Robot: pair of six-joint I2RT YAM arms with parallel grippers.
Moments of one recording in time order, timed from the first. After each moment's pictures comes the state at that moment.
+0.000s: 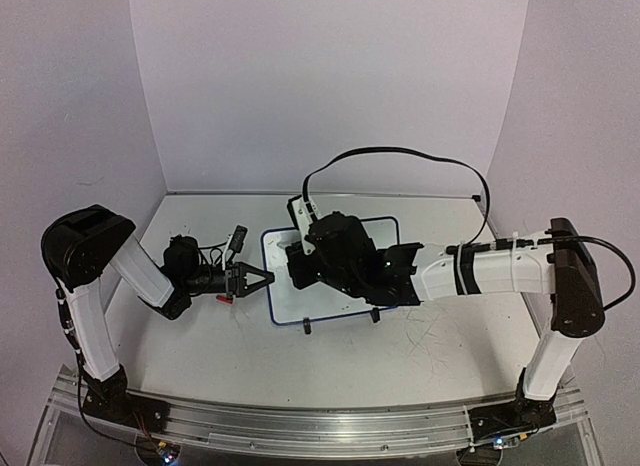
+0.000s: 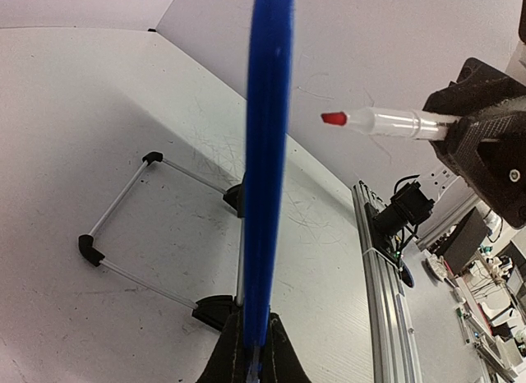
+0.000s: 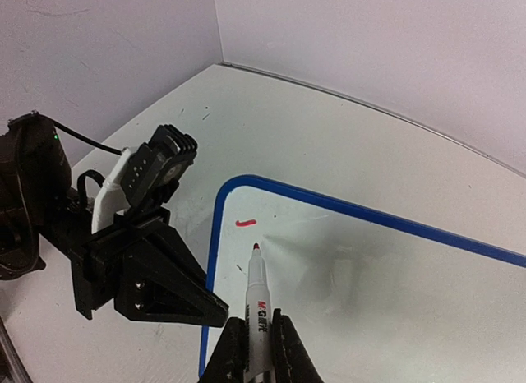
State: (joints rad) left arm -0.47 1.89 0.56 1.19 0.94 -0.50; right arm 1.14 1.82 1.33 0.07 0.42 0.27
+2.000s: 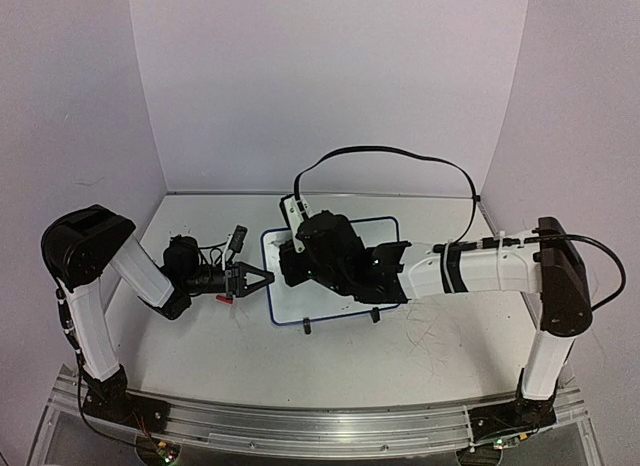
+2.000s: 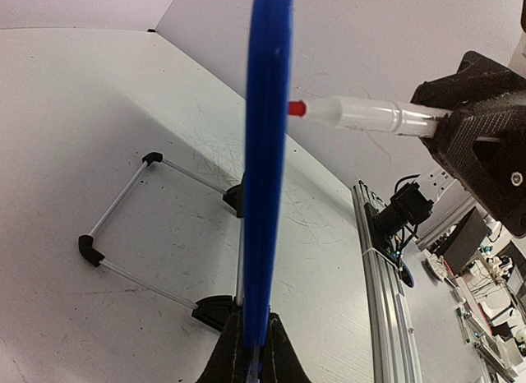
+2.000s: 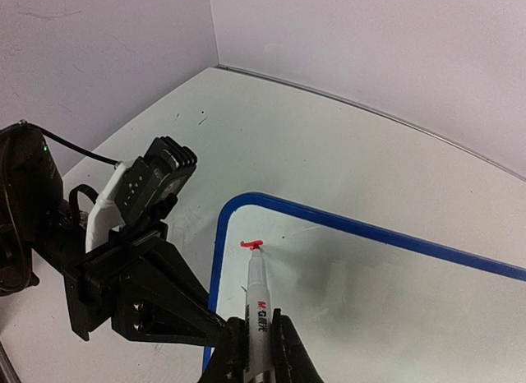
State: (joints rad) left arm -0.47 1.89 0.56 1.19 0.94 -0.50; right arm 1.13 1.89 1.40 0.05 0.45 0.27
